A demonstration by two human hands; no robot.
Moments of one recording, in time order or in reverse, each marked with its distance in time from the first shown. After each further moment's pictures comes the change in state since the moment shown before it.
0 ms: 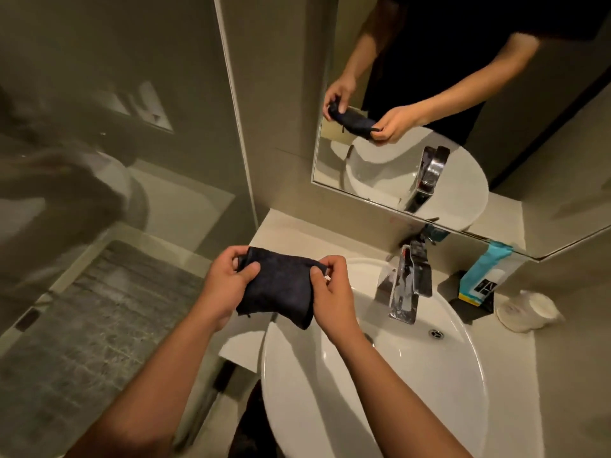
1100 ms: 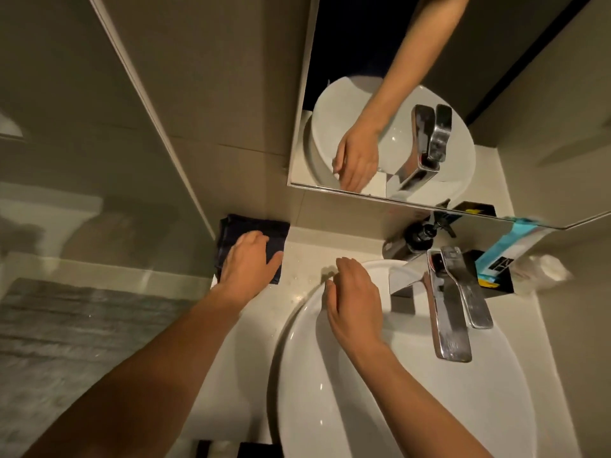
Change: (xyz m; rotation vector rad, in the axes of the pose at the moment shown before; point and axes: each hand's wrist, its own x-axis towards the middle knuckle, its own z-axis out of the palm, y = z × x) left_hand 0.226 -0.084 0.061 1.204 -0.304 0.449; right_hand 0.093 0.094 0.009 -0.854 0.267 -0.004
